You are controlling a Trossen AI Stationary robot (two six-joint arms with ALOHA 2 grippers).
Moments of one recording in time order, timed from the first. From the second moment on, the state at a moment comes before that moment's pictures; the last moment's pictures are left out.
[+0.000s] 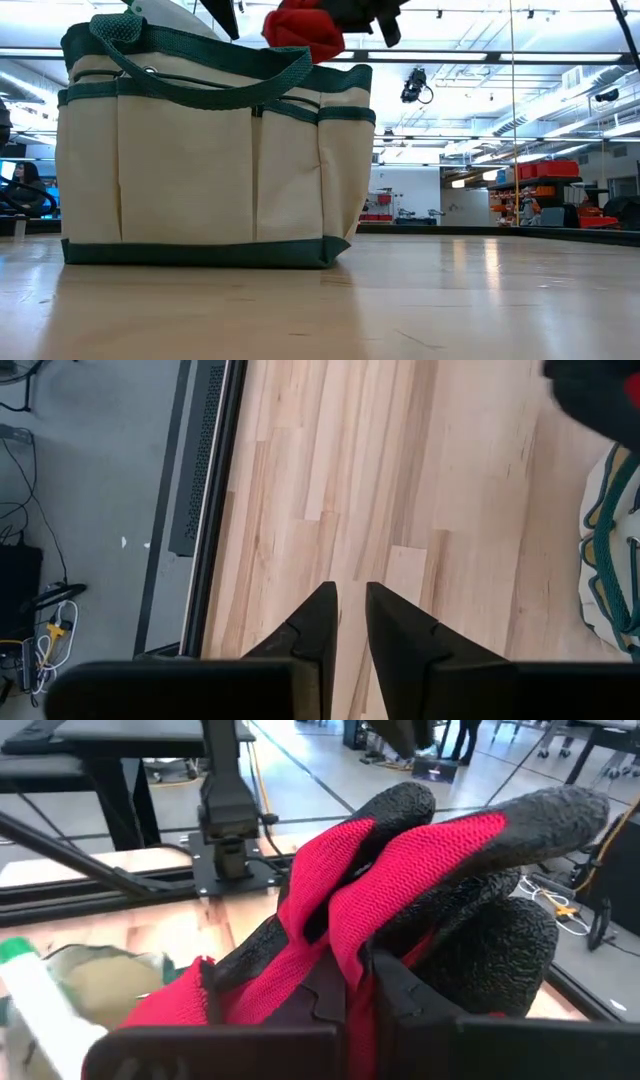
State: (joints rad) left arm 0.04 1.47 1.73 -1.36 -0.40 0.04; right arm 0.24 1.62 1.15 0.14 0.59 0.12
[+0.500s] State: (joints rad) left arm 0.04 1.47 1.73 -1.36 -0.40 0.03; right arm 0.29 1.65 1.15 0.14 0.61 0.12
